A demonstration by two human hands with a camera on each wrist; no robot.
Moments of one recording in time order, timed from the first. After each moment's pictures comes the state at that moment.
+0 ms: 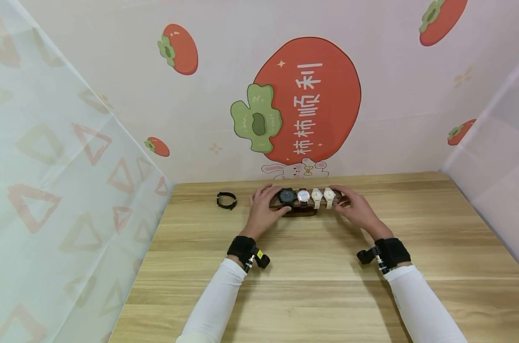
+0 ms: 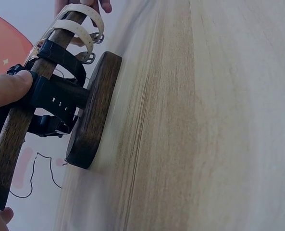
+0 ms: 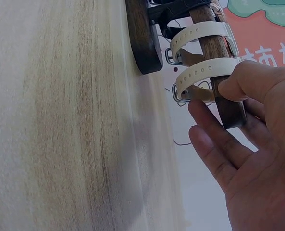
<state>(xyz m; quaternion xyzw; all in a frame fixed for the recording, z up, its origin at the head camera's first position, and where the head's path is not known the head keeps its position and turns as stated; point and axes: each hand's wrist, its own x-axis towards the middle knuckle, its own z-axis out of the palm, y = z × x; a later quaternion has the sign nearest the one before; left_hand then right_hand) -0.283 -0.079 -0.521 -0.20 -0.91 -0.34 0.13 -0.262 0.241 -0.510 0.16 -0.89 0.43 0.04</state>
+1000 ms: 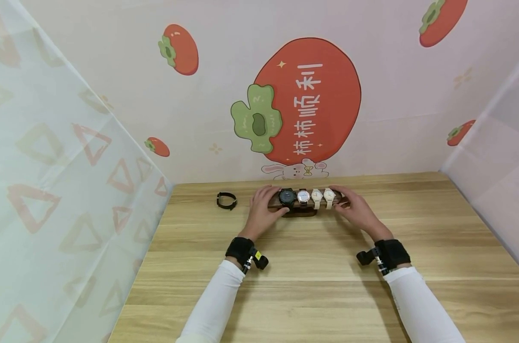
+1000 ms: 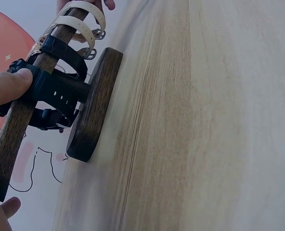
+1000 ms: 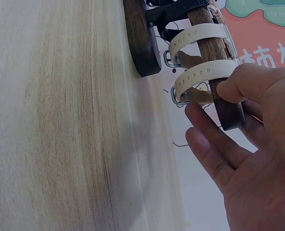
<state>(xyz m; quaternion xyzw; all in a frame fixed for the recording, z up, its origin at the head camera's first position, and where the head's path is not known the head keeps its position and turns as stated) -0.281 -0.083 -0.523 -0.21 -0.90 -0.37 0.12 -0.261 0.241 -0.511 0.16 -0.89 0.43 0.04</state>
